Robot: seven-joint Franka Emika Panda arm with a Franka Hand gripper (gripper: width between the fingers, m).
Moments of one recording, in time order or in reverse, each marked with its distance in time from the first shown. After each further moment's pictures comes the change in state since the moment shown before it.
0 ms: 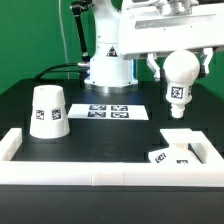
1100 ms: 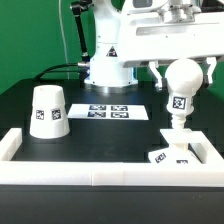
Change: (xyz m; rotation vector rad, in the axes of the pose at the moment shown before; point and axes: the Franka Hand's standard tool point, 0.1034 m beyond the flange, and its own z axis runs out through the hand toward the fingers) arm 0.023 0.004 0.024 -0.003 0.032 -0.075
